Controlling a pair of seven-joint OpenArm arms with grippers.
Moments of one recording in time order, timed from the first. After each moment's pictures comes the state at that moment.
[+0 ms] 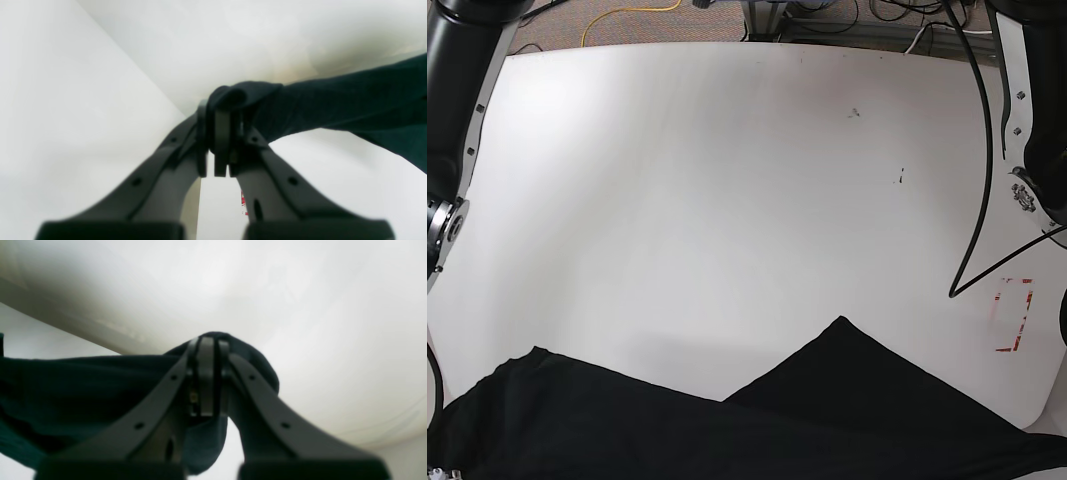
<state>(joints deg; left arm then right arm) -55.5 -27.3 -26.5 100.9 -22.9 -42.8 83.6 71.1 35.1 1.8 67.9 19.9 39.7 -58.6</state>
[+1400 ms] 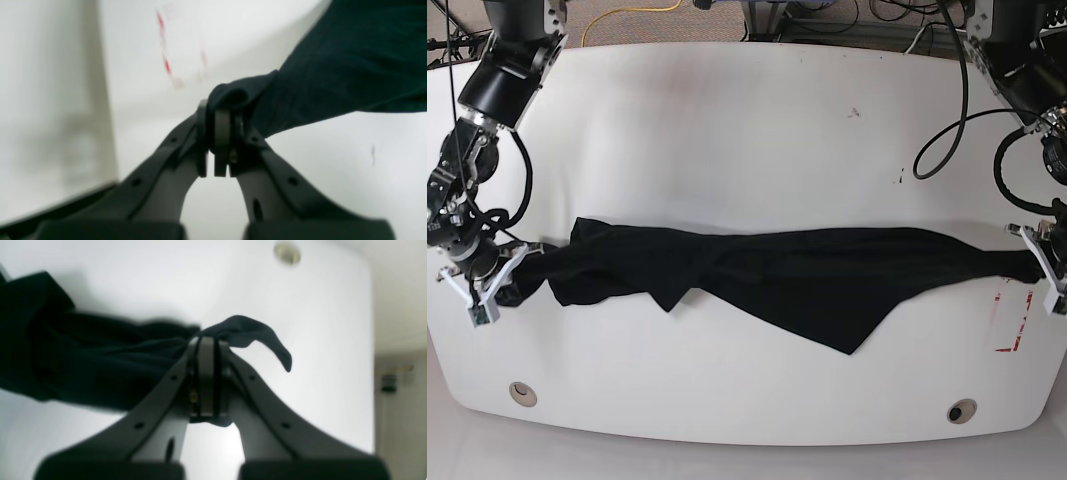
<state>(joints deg) -15.6 -24.7 -30.8 100.7 -23.5 -42.8 83.3 14.6 23.4 26.7 90.6 19.1 39.5 -61.0</state>
